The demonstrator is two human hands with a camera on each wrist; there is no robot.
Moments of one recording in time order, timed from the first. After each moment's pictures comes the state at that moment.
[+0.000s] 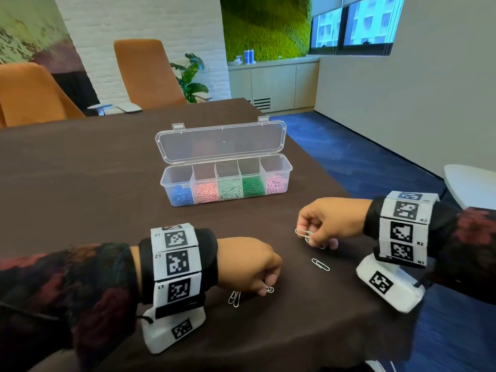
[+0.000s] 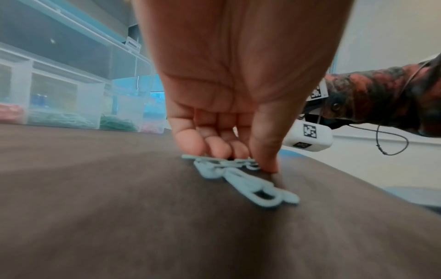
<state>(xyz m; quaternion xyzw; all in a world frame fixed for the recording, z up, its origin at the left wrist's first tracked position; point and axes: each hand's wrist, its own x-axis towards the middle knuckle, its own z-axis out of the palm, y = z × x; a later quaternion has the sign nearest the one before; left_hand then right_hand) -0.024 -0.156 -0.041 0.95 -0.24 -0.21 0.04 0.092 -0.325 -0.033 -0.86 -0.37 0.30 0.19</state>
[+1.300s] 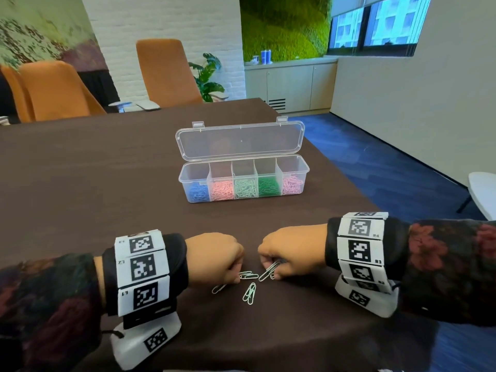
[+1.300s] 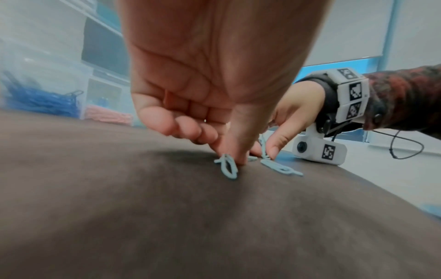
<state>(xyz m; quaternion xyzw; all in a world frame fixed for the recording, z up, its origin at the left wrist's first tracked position) -0.053 -0.108 -0.042 0.98 -0.08 -0.17 -0.04 0.040 -0.256 -0.045 -0.77 -0.61 0.20 -0.04</state>
